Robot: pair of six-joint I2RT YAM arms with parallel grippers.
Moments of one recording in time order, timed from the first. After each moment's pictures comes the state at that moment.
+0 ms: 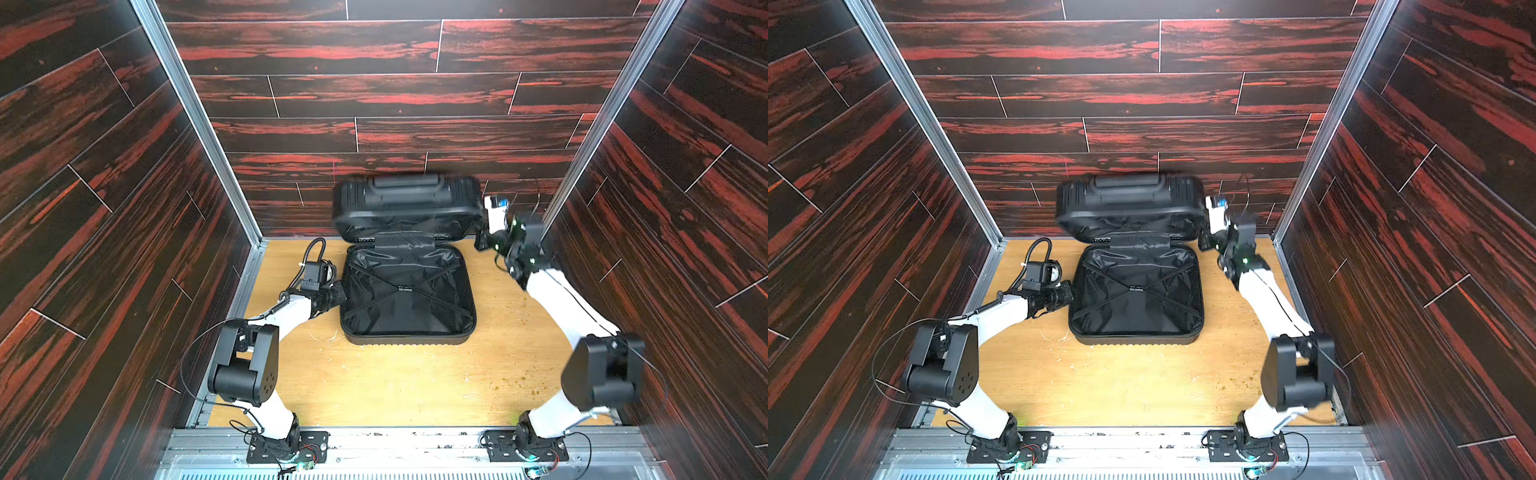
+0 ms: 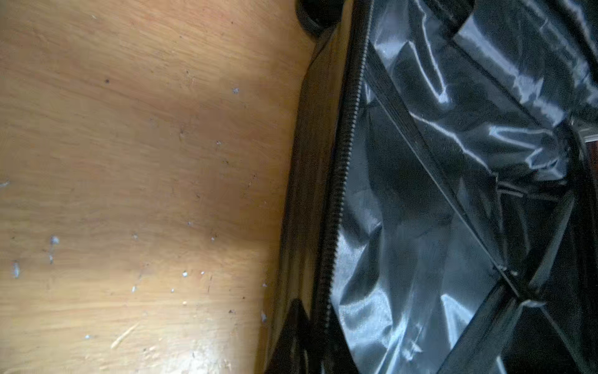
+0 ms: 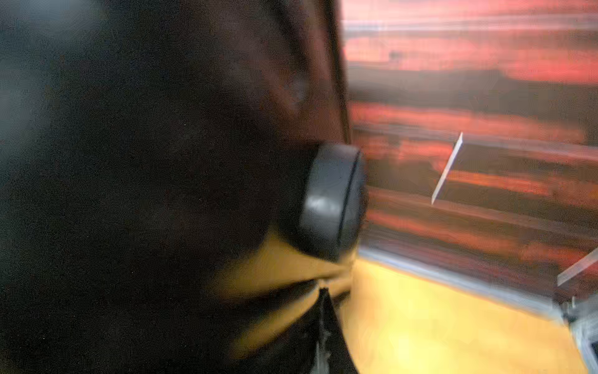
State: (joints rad) left arm -0.16 1.67 0.98 -0.15 0.26 -0.55; right arm 0.17 1.56 1.28 0.03 -0.27 -0.01
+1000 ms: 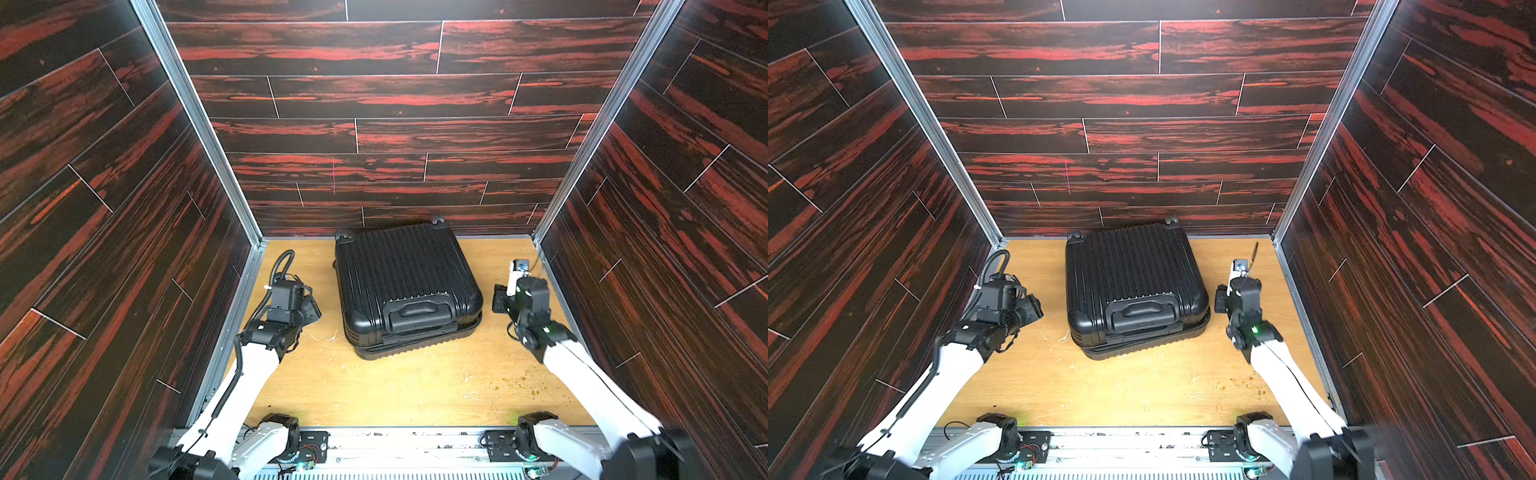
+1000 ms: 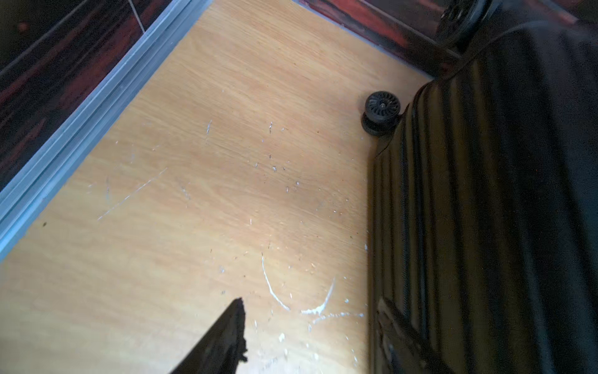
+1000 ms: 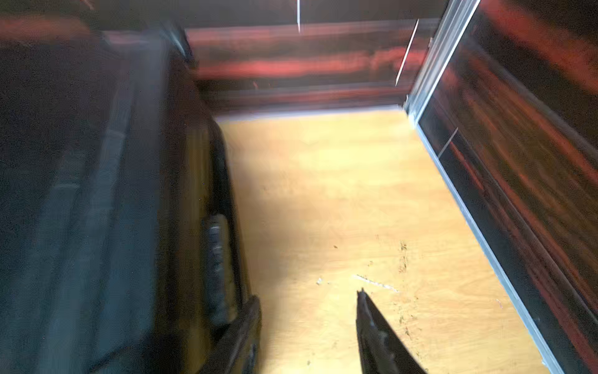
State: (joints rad) left arm -0.16 1.01 0.87 -0.61 -0.16 -0.58; right arm 0.20 1.16 0.77 -0.15 0.22 0.11
